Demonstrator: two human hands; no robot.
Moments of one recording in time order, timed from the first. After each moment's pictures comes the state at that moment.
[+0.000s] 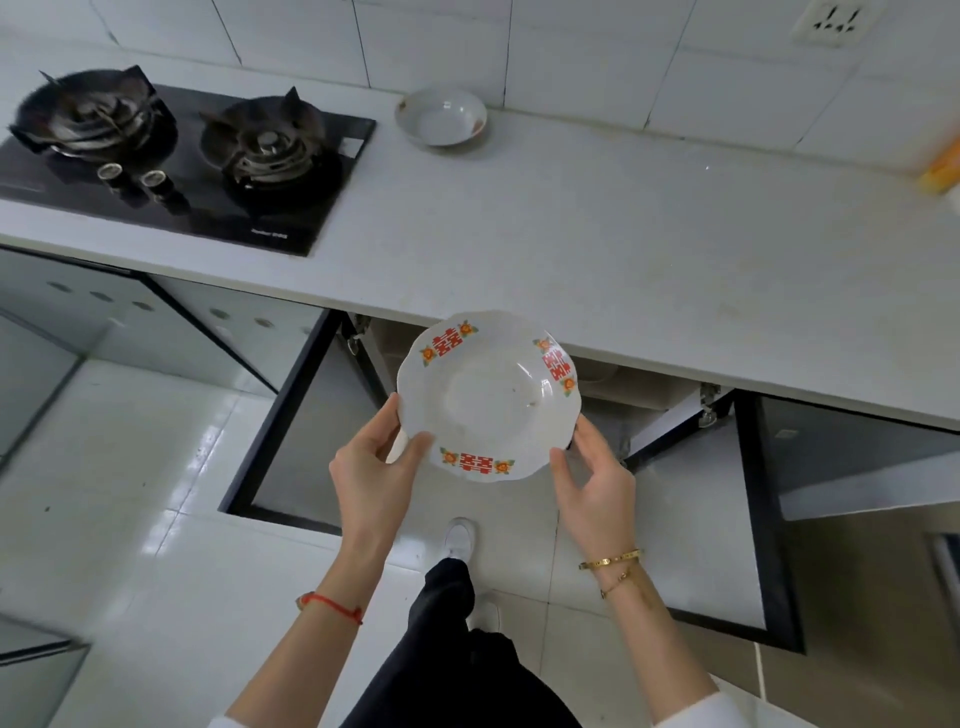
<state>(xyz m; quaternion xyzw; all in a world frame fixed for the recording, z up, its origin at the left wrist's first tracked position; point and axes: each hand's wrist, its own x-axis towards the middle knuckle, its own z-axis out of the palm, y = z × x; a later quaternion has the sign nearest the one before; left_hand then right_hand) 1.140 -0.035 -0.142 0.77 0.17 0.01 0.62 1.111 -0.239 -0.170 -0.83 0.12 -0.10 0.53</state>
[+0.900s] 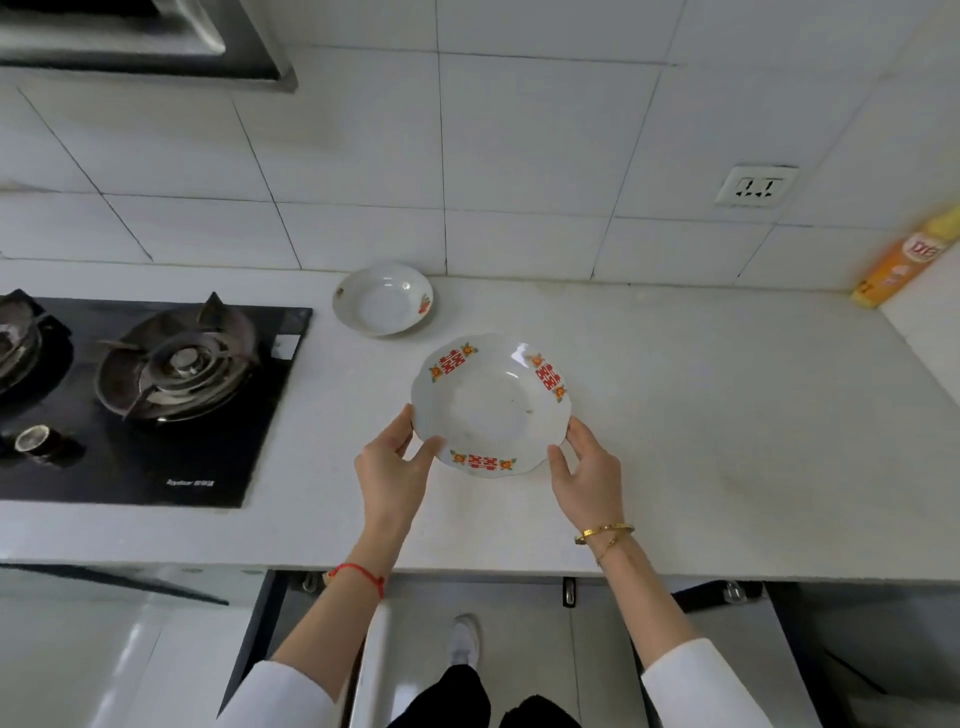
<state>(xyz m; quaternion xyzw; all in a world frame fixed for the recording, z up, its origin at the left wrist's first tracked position) 1.490 -0.091 -0.132 0.80 0.05 -0.02 0.60 1.432 -0.290 -0.148 -0.86 0.17 -0.14 0.45</state>
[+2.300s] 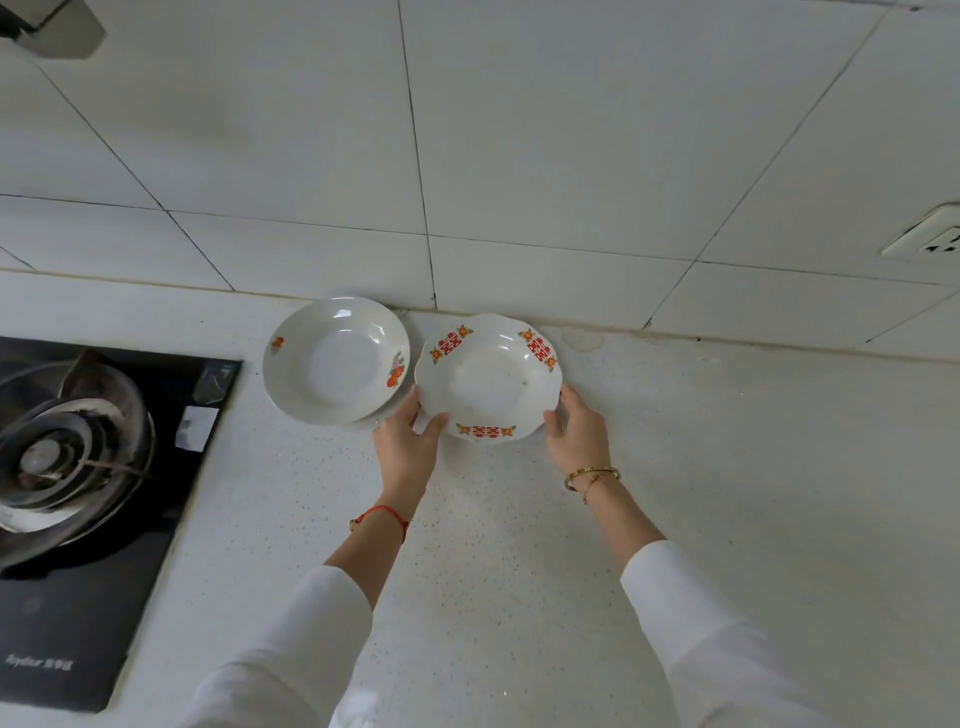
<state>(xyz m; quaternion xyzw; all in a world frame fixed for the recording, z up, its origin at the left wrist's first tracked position) 1.773 -0.211 -0.242 0.83 0.13 -0.08 0.53 1.747 -0.409 -0.251 -0.89 0.19 0.01 0.42</state>
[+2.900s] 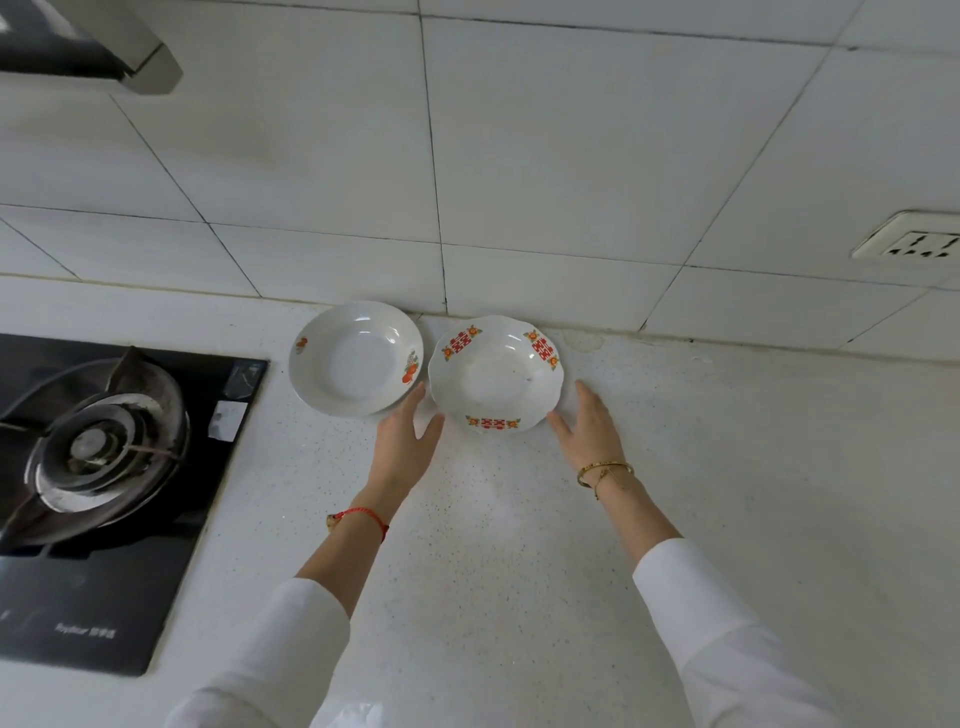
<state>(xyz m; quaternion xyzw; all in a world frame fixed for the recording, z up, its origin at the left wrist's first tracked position) 1.753 -0.179 -0.203 0.90 0.00 -0.10 0.42 1.724 -0.407 -0.219 -0.90 0.23 0.09 0.36</state>
